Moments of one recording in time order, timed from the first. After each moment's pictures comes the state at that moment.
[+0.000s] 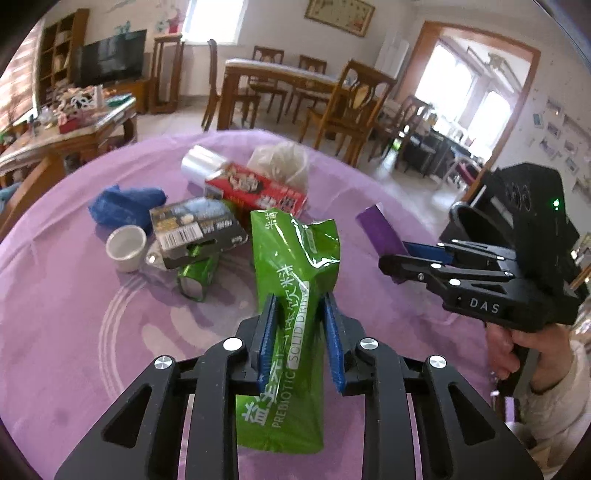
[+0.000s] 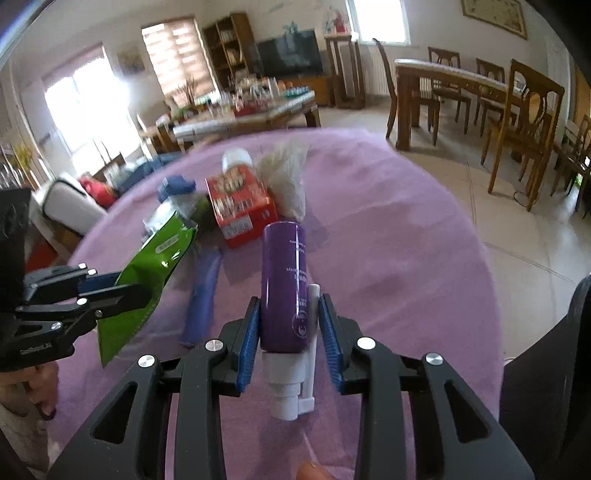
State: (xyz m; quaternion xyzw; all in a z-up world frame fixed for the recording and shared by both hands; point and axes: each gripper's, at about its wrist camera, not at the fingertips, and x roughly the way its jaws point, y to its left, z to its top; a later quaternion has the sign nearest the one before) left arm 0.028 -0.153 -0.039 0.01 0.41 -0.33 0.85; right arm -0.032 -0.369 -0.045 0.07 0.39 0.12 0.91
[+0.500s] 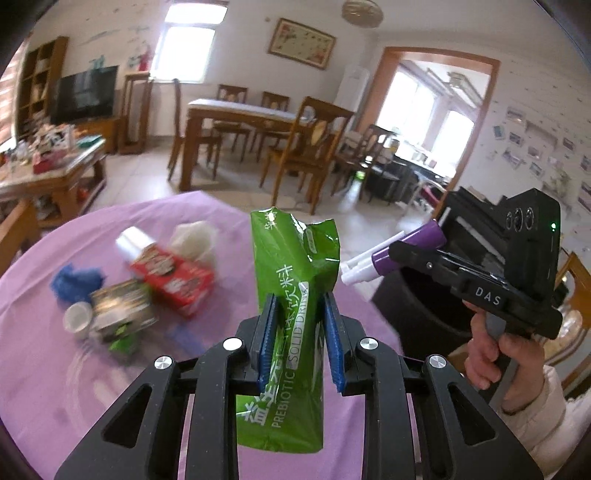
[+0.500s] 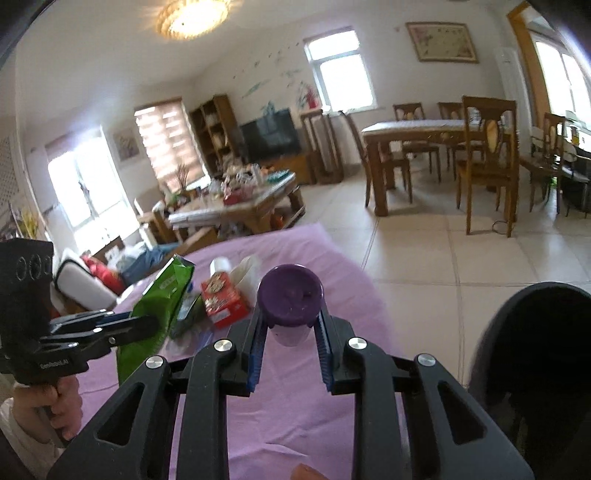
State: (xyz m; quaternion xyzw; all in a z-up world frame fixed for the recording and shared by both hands) left arm 0.000 -0.215 0.023 -0.01 0.33 -0.39 0.86; right arm -0.086 -0.446 0.018 0.13 0.25 0.08 0.96
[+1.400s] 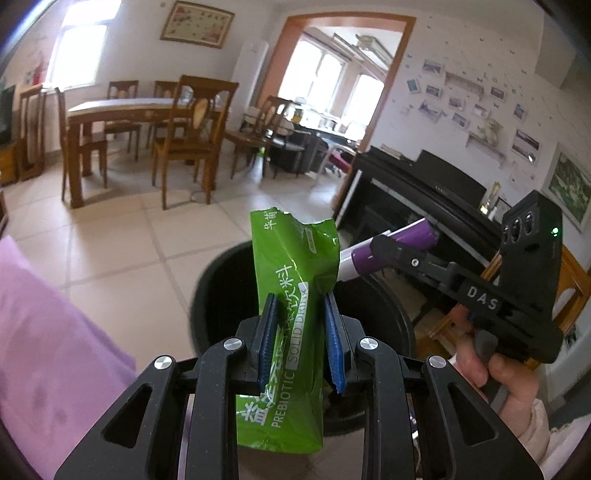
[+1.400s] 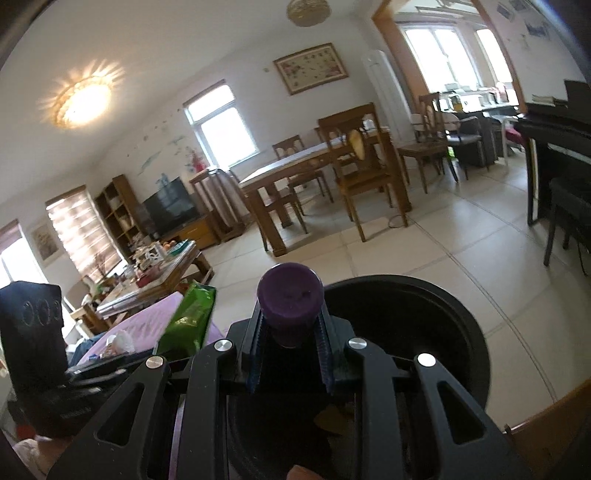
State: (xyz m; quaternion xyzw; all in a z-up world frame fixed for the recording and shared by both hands) left arm -0.041 -0.506 -0.016 0.04 0.33 -0.55 0.76; right arm -0.191 -0.633 -0.012 0.24 0.18 -0.12 0.95
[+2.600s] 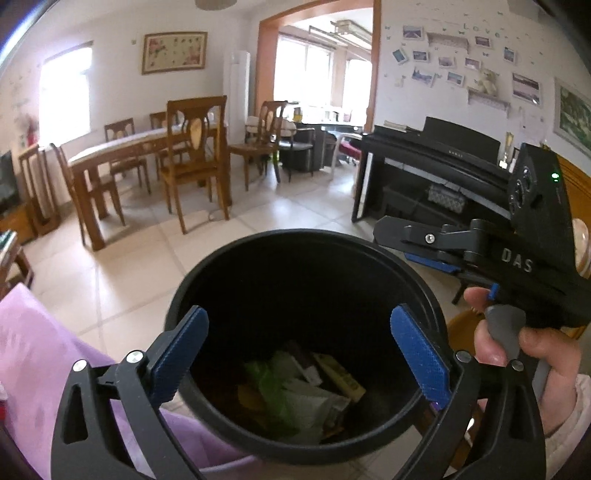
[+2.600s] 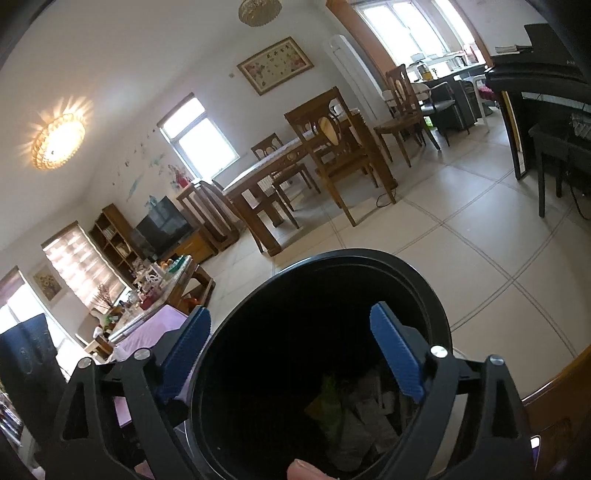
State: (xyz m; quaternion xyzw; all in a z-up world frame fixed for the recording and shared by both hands) left arm -0.093 -0.564 -0.040 0.14 0.27 -0.52 0.80; right arm -0.217 -0.662 -0.038 0.32 0.17 -0.13 0.92
